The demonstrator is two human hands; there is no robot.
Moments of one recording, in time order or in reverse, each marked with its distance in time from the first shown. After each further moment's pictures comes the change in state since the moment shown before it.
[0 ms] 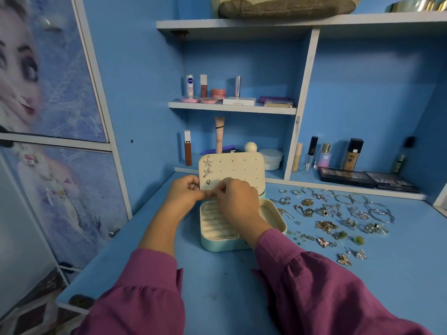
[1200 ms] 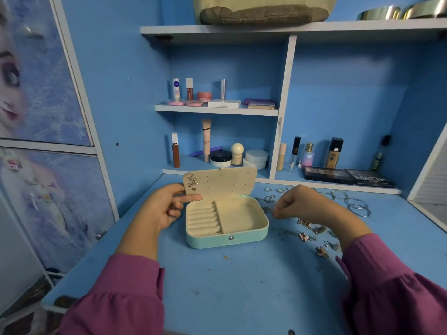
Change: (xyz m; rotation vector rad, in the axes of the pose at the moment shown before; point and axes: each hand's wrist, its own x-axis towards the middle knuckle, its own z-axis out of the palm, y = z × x) left_hand -0.010 0.011 -0.003 -0.410 -0.059 -0.431; right_hand -0.031 0.115 -0.124 0.071 -0.382 0.087
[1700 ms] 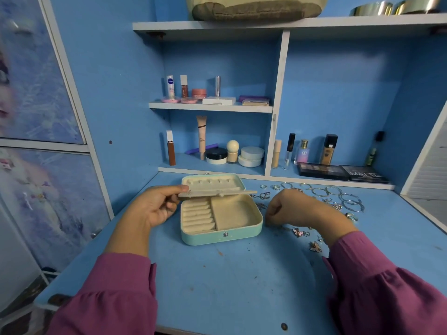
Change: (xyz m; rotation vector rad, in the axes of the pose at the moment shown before) left_hand -0.004 0.003 -0.003 -0.061 -0.046 -0.011; right_hand -0.002 -0.008 0.012 -0.230 -0.088 0.003
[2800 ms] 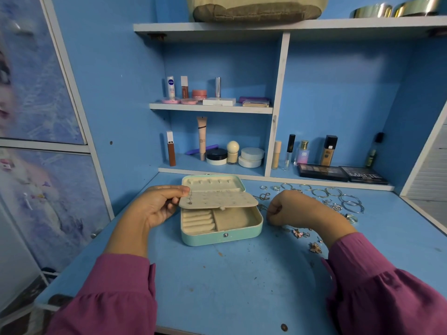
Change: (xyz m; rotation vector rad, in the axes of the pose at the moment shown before) left_hand -0.008 0.001 0.002 0.071 0.032 0.058; right_hand 0.001 0.003 0.001 -0.064 0.029 0.019
